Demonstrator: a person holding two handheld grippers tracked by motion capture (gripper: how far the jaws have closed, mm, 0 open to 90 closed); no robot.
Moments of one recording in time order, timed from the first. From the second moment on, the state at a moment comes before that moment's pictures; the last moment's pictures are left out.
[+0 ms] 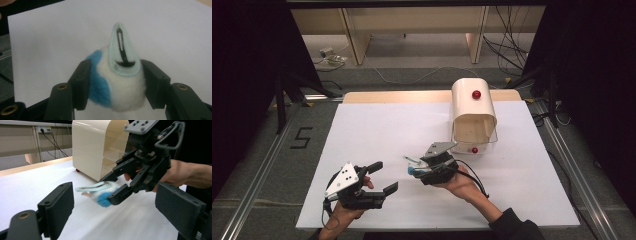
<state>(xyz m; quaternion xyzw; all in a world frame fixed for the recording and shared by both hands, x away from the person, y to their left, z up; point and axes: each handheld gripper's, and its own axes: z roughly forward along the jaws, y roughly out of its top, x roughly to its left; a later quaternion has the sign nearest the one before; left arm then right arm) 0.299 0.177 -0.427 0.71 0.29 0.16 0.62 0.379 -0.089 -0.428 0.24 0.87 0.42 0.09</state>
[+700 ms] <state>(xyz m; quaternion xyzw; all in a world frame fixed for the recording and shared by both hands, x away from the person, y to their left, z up) 0.299 0.177 -0.427 0.71 0.29 0.16 0.62 0.366 -0.113 -0.399 0.25 0.85 0.45 0.10</state>
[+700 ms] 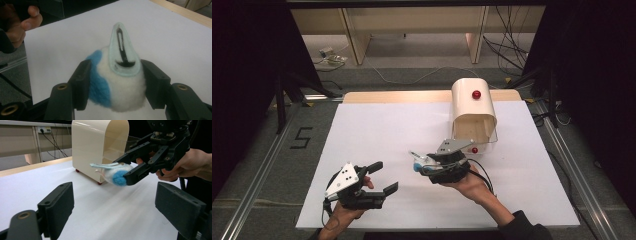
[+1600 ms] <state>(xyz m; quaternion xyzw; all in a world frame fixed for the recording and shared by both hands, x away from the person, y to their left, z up) 0.299 0.177 -0.426 0.71 0.29 0.16 0.62 0.364 -0.142 -0.366 0.26 0.83 0.49 0.11</state>
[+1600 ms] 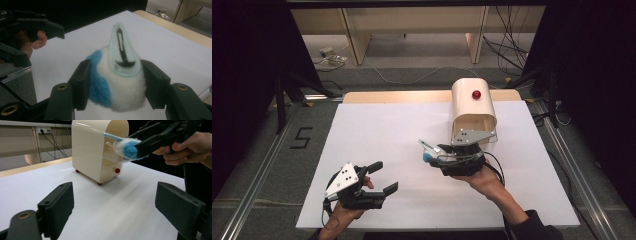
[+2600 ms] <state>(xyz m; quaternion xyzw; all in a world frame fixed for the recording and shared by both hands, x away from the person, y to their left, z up) 0.299 0.177 -0.426 0.71 0.29 0.16 0.62 0.370 -0.176 -0.343 0.30 0.80 0.50 0.13</state>
